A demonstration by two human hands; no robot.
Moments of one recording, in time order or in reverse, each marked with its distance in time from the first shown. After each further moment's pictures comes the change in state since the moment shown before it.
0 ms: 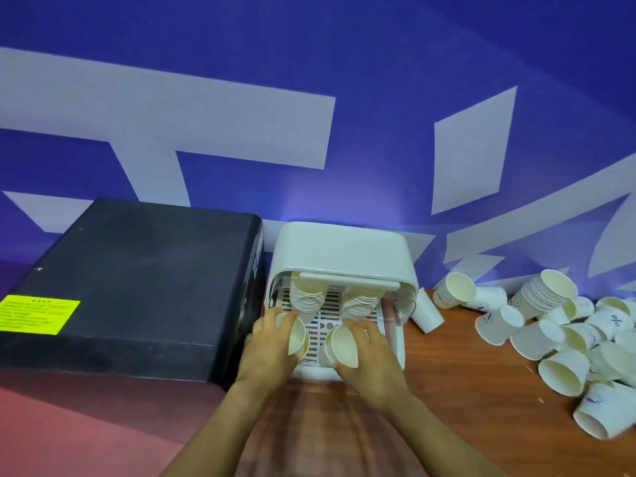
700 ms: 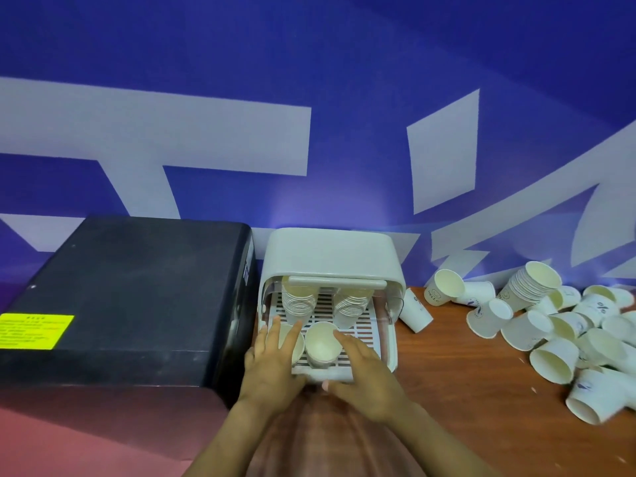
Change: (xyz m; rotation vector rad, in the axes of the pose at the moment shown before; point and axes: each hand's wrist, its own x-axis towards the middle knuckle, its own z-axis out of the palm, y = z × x) left_hand -0.021 0.013 0.010 0.073 -0.128 0.005; right_hand -0.022 0.007 -0.002 0.113 -0.151 -0.038
